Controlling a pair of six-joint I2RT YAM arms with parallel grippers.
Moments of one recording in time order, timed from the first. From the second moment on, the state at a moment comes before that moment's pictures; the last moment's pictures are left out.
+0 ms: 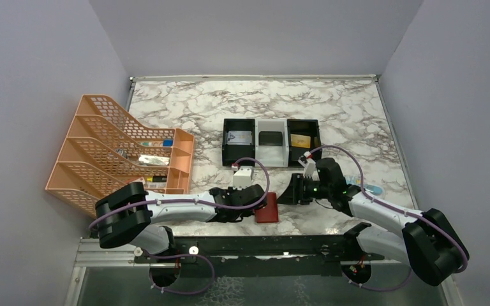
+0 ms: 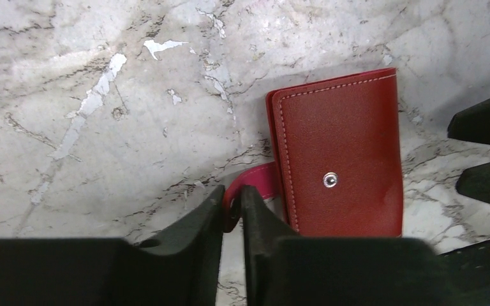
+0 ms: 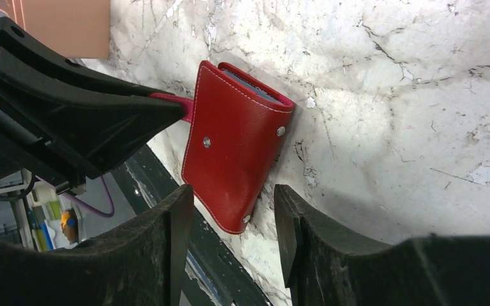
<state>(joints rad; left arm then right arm) -1.22 1.41 0.69 -0.34 -0.44 -1.03 0.52 1.10 0.31 0.09 -0.58 0.61</state>
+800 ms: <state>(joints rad) -1.22 1.26 0.71 -0.13 -0.39 -0.89 0.52 1.27 0.37 0.07 -0.53 0.68</state>
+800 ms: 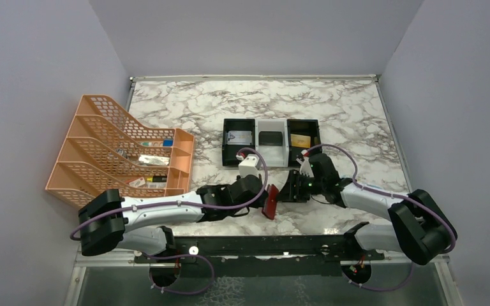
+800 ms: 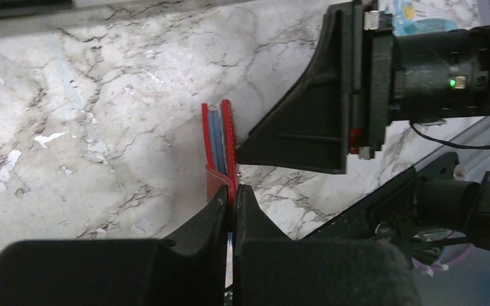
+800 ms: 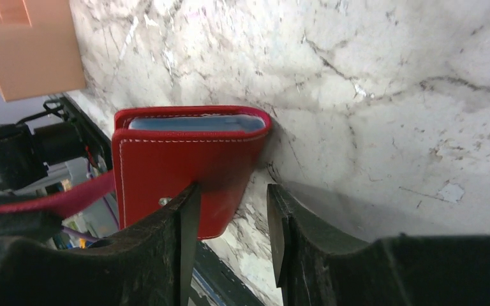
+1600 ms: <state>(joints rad) -1.22 1.35 0.79 -0.09 -0.36 -0.85 0.52 0.93 0.47 -0.15 -0.16 0.61</state>
